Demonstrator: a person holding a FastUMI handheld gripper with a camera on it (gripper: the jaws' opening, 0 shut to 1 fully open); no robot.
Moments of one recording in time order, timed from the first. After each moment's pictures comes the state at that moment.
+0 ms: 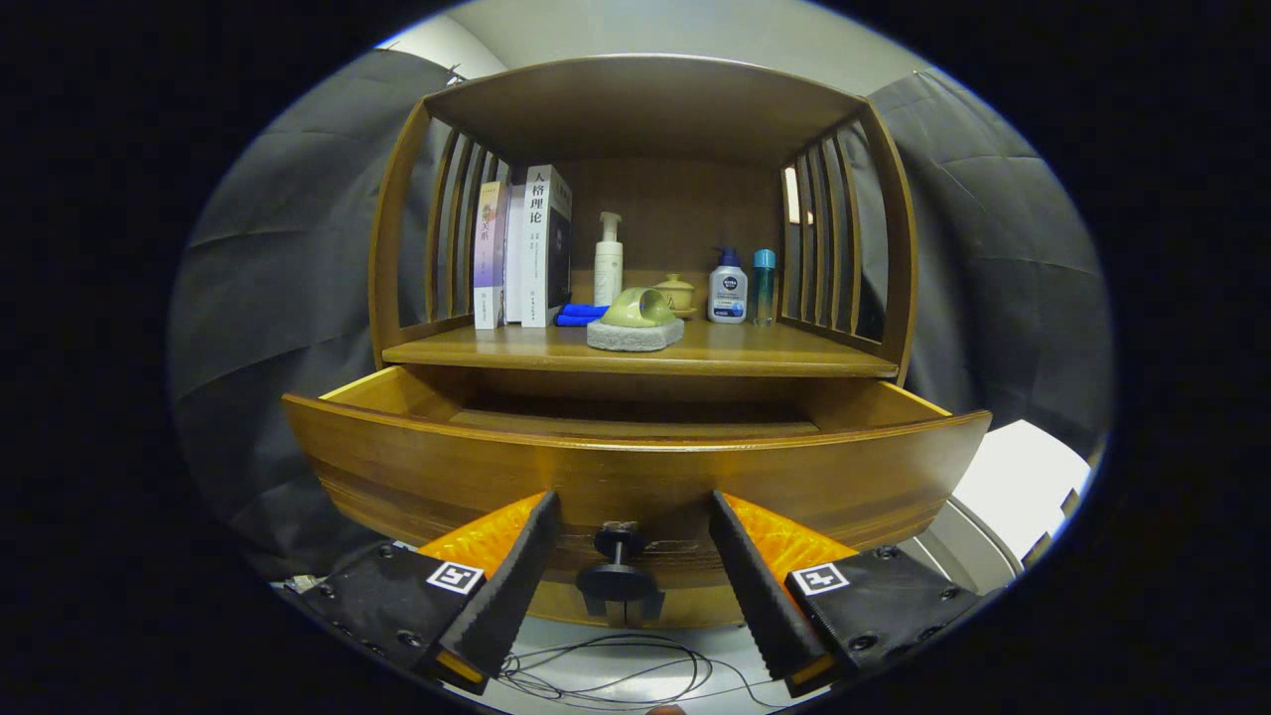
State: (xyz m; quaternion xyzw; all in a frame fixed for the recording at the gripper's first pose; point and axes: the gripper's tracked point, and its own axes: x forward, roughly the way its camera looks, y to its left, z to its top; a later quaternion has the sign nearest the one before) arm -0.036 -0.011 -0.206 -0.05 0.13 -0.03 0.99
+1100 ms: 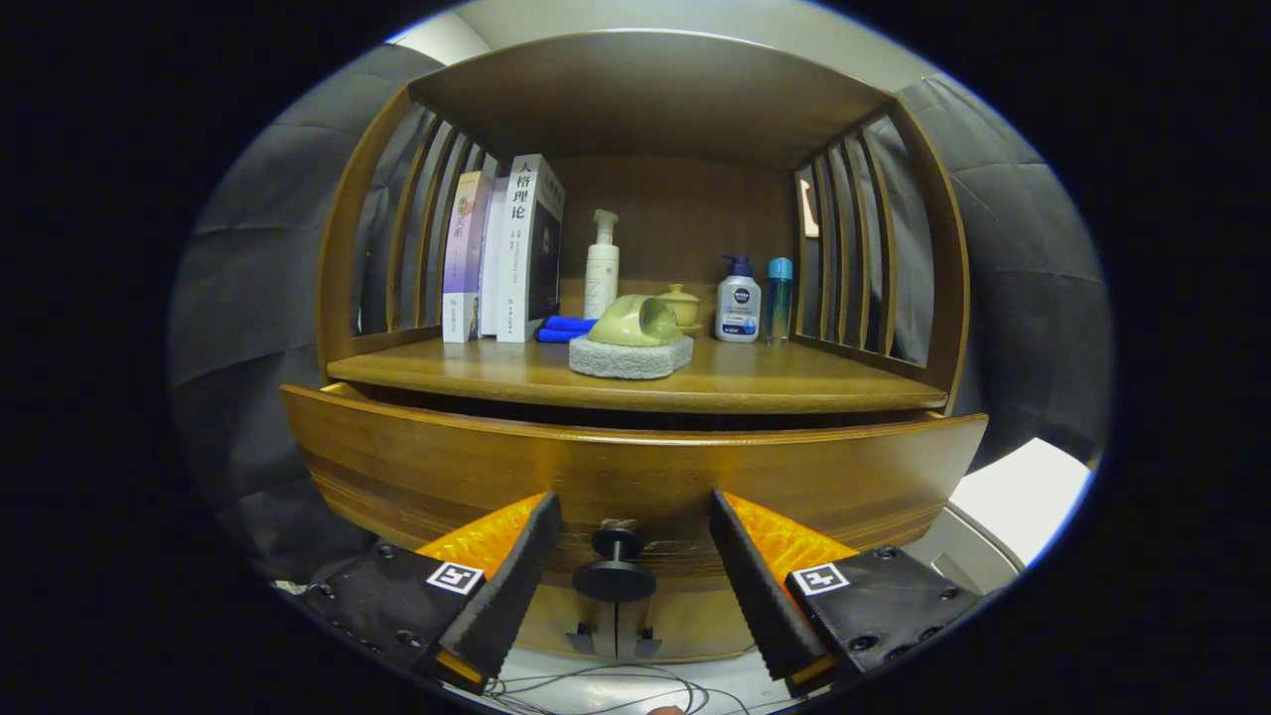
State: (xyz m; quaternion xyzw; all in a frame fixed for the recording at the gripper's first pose) arm 0.043 -0.018 -0.209 -0.06 0.11 -0.04 0.99
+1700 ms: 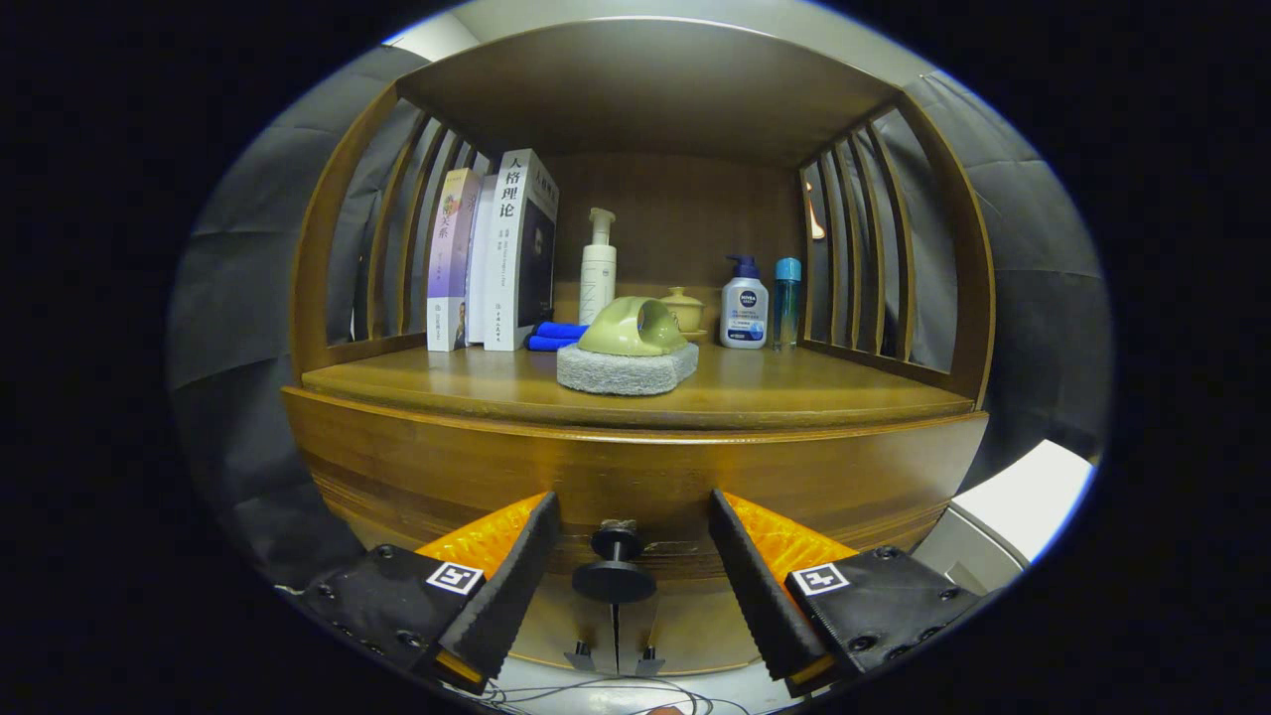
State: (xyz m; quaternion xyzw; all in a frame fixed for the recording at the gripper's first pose) arm 0.076 -0.019 -0.209 -0.05 0.10 -0.04 0.99
